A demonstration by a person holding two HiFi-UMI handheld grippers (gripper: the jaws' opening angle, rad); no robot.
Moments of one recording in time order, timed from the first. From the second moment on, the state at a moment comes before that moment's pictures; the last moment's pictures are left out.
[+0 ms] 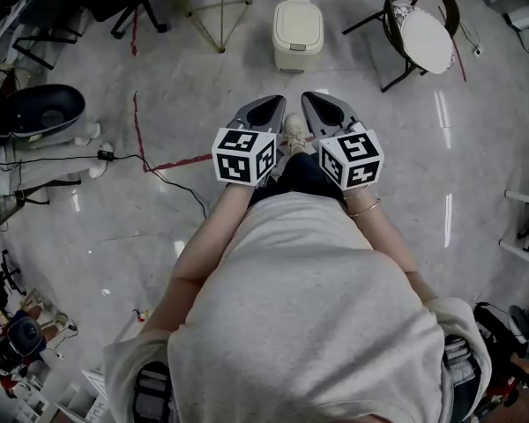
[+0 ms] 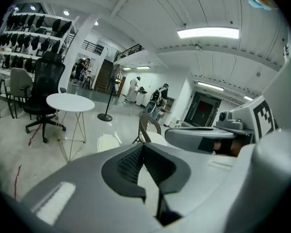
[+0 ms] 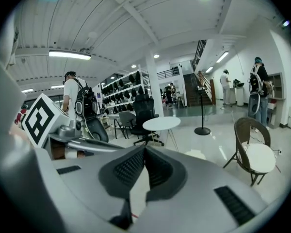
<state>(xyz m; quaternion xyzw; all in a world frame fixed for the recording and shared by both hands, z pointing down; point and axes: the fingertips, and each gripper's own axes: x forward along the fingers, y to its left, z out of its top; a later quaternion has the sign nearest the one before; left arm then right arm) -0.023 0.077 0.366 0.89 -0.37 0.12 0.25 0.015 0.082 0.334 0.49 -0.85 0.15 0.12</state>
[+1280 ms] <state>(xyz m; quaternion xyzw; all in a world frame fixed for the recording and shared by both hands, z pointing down) 0.043 -0.160 0.380 0.85 -0.43 0.12 0.28 0.099 -0.166 0.338 0.45 -0.86 0.17 0.14</state>
